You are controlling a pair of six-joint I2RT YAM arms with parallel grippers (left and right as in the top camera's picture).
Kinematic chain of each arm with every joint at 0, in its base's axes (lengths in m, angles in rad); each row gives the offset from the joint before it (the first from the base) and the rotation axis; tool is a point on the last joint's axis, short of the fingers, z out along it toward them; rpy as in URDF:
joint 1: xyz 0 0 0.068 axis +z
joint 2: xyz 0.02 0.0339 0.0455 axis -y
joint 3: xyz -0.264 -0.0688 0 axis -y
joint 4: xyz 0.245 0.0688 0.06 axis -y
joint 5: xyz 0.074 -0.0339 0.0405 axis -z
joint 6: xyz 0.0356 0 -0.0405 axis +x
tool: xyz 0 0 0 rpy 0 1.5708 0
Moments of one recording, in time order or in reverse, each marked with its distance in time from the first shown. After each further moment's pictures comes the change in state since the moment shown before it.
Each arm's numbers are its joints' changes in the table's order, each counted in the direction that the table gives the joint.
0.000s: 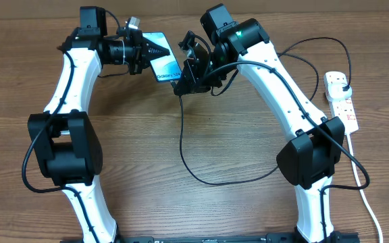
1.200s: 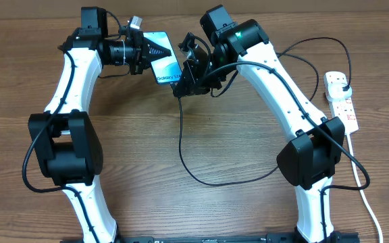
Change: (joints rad) left arm -0.003 0.000 0.000 -0.023 0.045 0.078; right arm 0.001 0.004 -0.010 0.003 -0.012 0.023
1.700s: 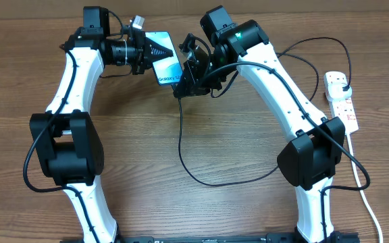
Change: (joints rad) left arm -0.013 0.000 0.007 -0.019 0.000 0.032; right arm 0.000 0.004 -0.011 0.003 0.000 0.015
